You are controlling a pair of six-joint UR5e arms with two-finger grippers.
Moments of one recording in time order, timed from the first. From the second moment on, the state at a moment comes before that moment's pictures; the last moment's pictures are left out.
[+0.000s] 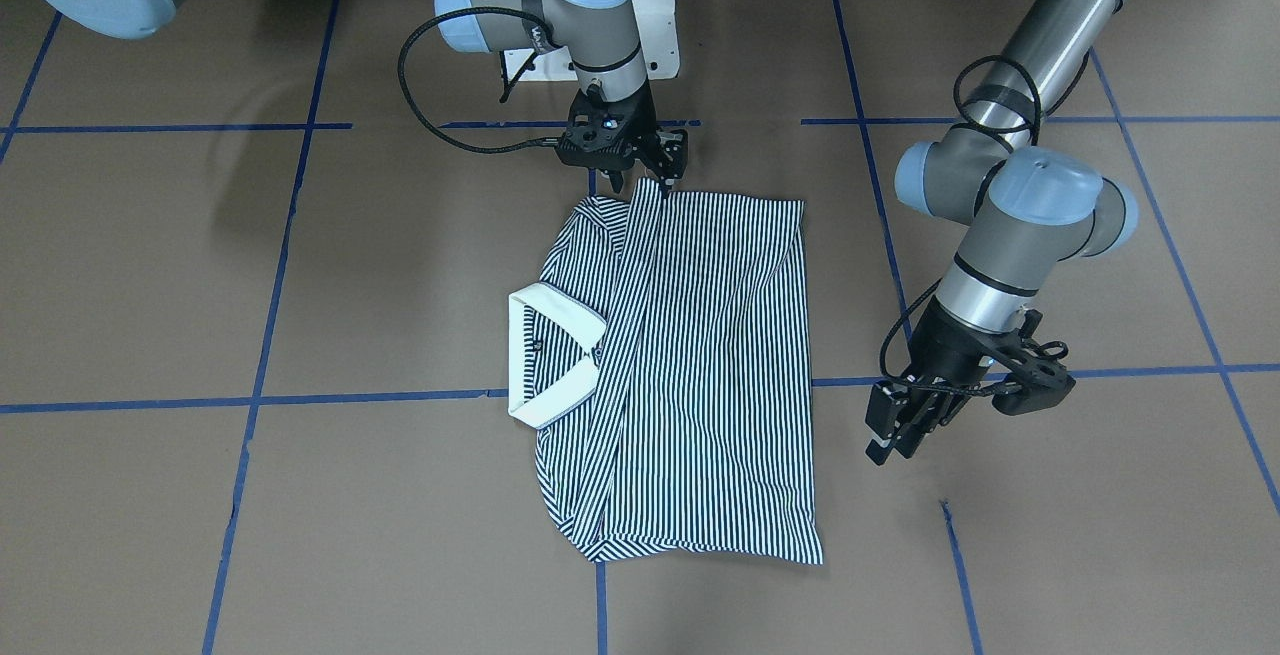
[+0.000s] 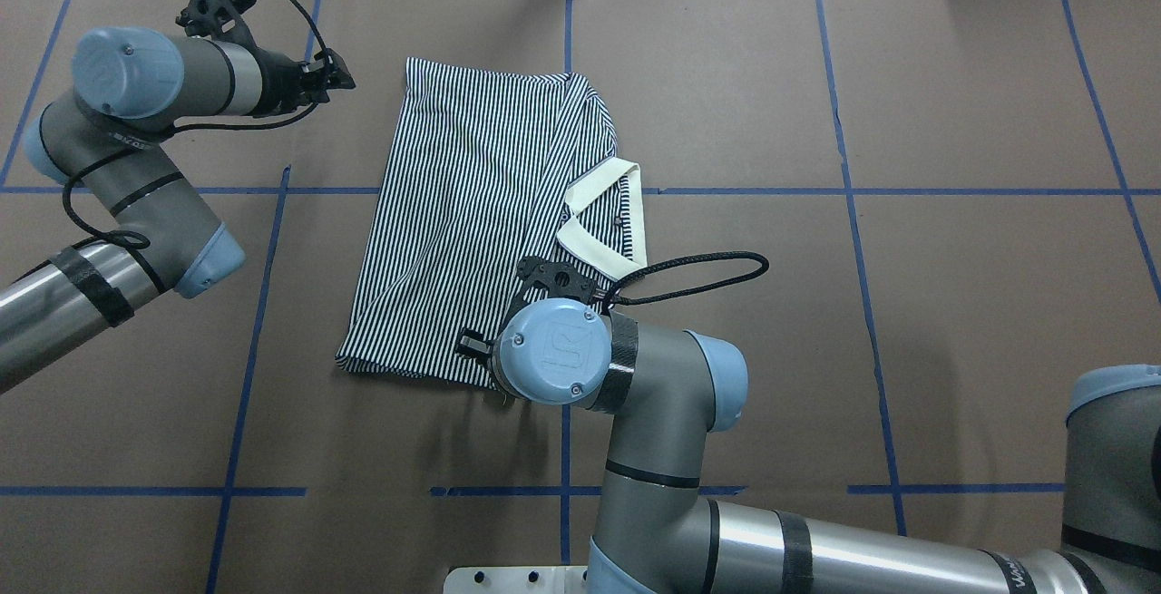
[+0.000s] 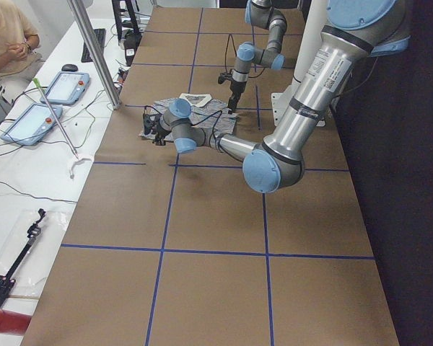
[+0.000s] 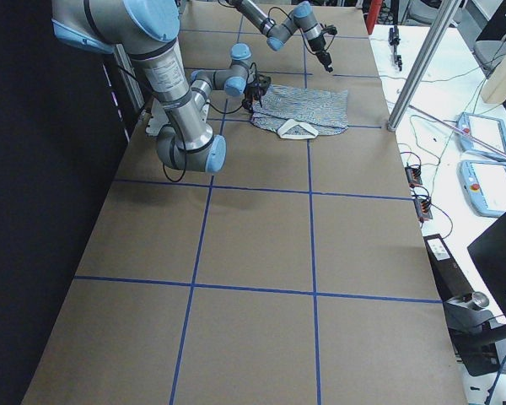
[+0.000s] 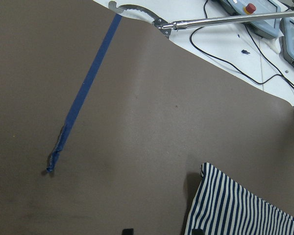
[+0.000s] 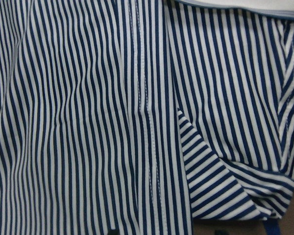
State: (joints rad) left arm -0.87 -2.09 -1.26 -2.54 -1.77 -1.46; right arm 0.28 -0.79 1.54 -1.33 1.65 1.75
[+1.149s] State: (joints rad) left arm -0.87 -2.09 -1.26 -2.54 -1.77 -1.47; right arm 0.27 -0.80 1.54 -1.33 1.66 1.76
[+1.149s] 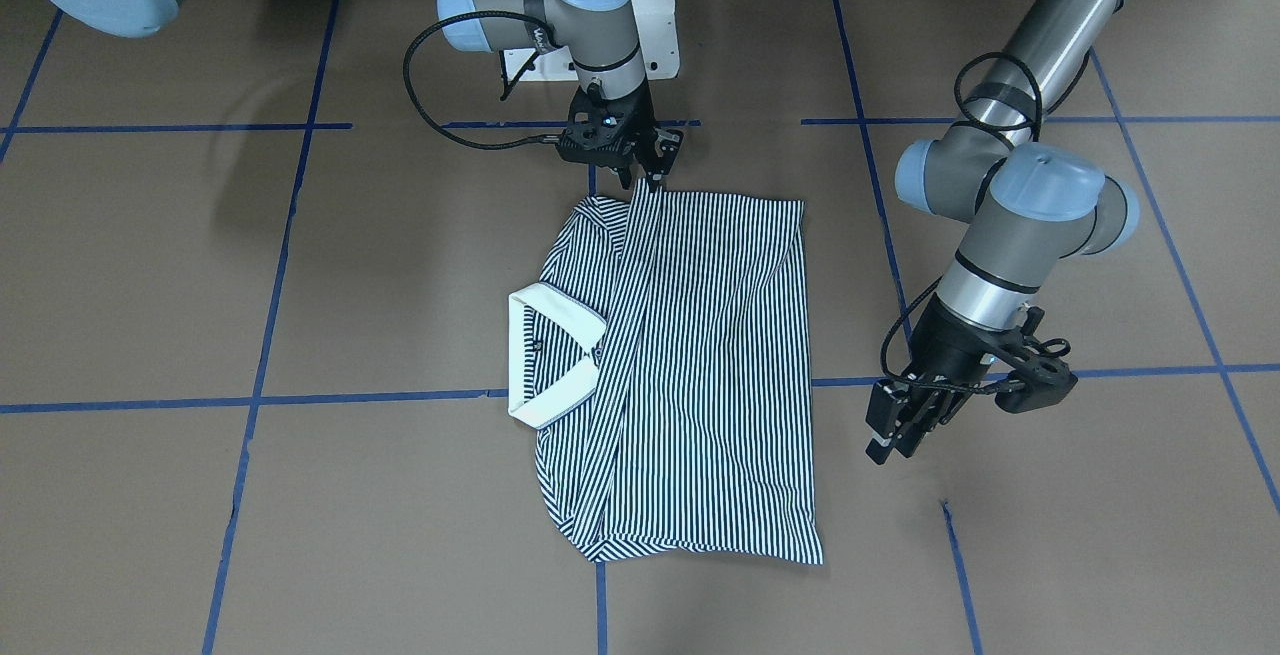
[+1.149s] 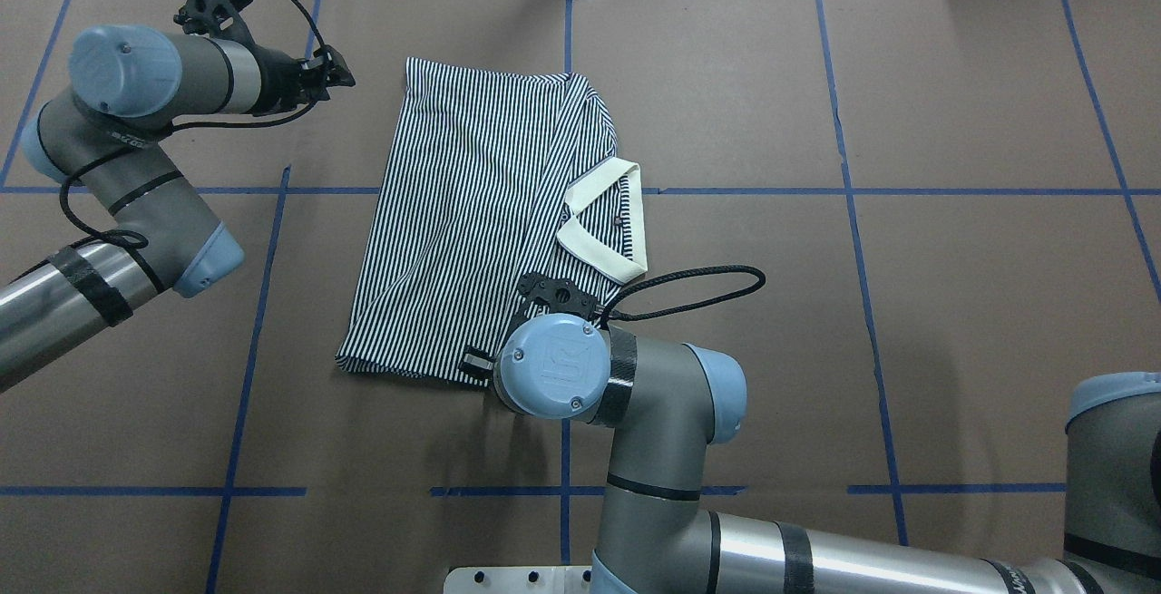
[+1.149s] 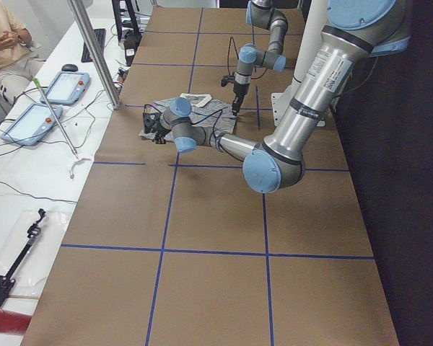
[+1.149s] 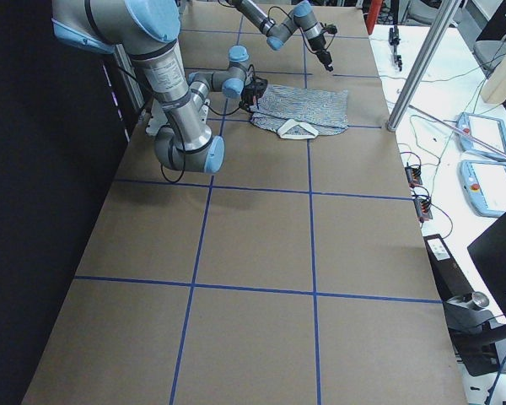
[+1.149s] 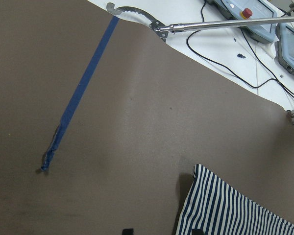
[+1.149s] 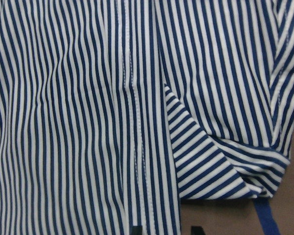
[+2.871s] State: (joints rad) left arm -0.87 -2.09 -1.26 -2.53 -1.77 -1.49; right arm 0.28 -0.80 1.53 -1.33 1.66 1.75
